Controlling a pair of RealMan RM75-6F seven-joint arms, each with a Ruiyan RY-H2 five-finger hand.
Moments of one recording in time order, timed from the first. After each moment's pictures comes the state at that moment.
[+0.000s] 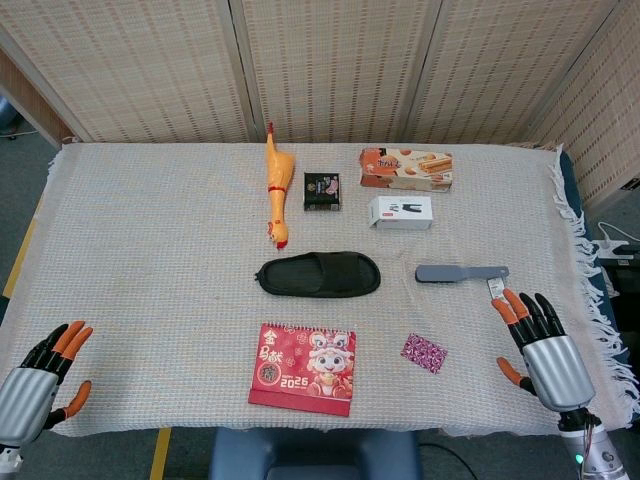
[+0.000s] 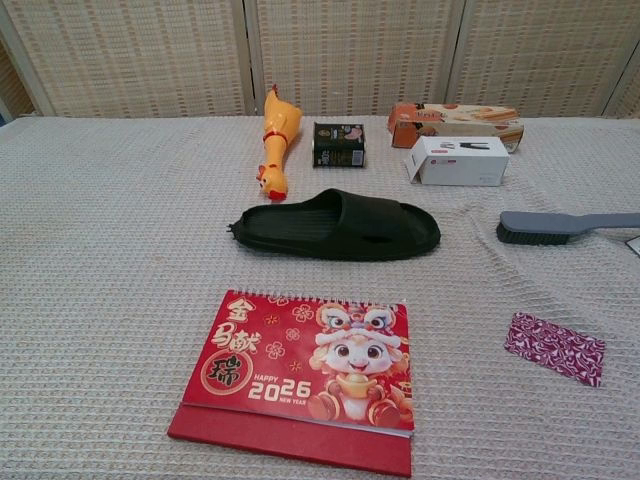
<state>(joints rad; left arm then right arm) -0.05 -1.13 0.08 -1.50 1.73 1.61 -0.06 0.09 -1.22 -0.01 -1.54 -1.71 1.56 -0.14</state>
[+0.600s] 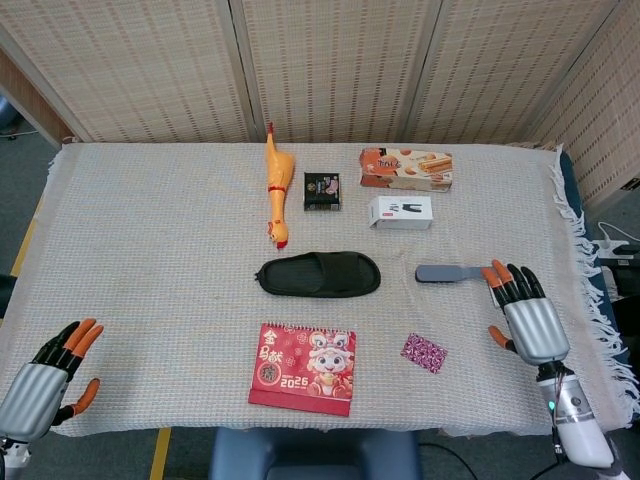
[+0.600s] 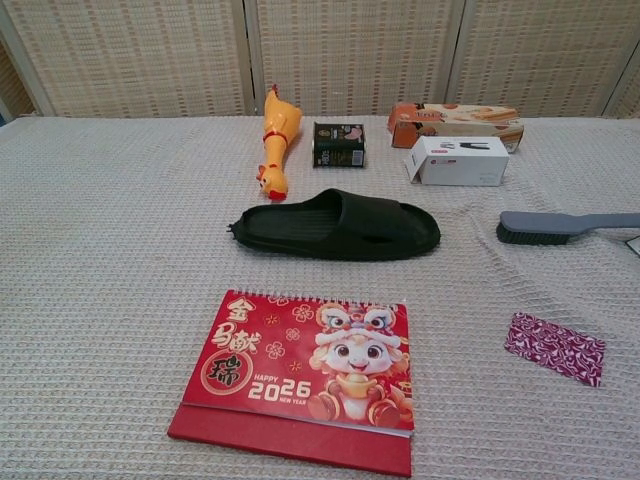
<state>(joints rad) -0.07 -1.13 0.07 -1.51 1.75 1.59 -0.07 0.25 -1.27 0.12 -1.53 -1.46 1.25 -0.28</state>
